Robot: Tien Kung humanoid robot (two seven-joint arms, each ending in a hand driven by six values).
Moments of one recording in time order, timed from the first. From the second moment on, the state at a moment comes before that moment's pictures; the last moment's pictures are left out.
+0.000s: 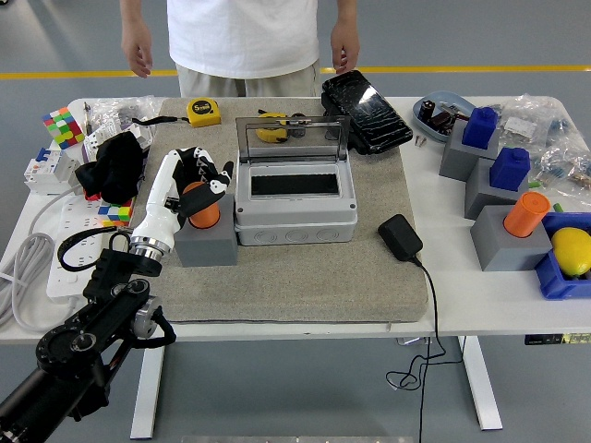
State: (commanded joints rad) left arm -0.36 0.04 -1.08 -1.02 1.09 0.21 -0.41; right arm 0.11 -0.40 0.35 0.33 0.05 -0.11 -0.03
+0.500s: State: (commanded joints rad) left arm -0.36 0.04 -1.08 -1.02 1.09 0.21 -0.39; right arm 0.11 -0.40 0.35 0.33 0.05 -0.11 -0.03
